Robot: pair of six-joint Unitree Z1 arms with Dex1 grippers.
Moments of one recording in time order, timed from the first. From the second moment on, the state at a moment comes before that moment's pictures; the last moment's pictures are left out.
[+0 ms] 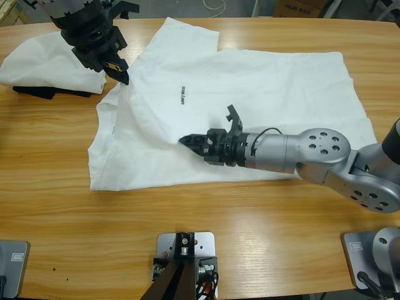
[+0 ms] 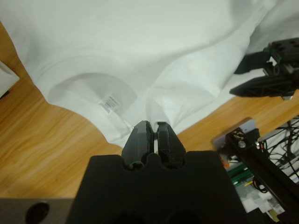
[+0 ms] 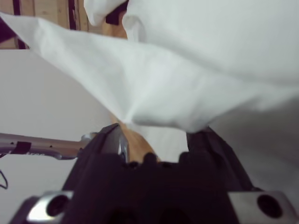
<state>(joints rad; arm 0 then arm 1) -0.67 2.16 -2.17 1.51 -0.16 -0.09 0.85 2.19 -0.28 -1.51 0.38 1.24</state>
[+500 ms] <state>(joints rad) -0.67 2.16 -2.17 1.51 -0.16 -0.09 0.88 2.19 -0.24 -1.51 0.30 1.20</state>
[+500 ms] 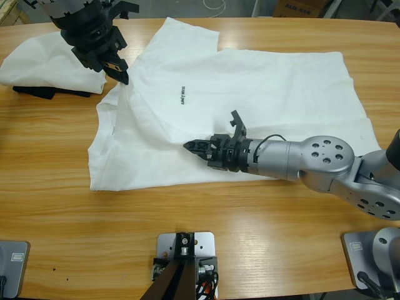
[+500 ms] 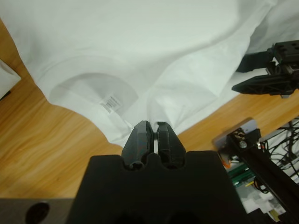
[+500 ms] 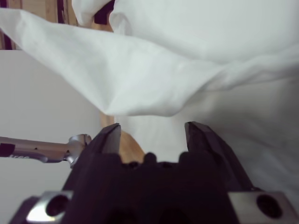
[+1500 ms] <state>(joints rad) -0.67 2.16 -2.17 1.51 -0.16 -0.09 0.88 2.15 -0.30 -1.51 0.23 1.15</state>
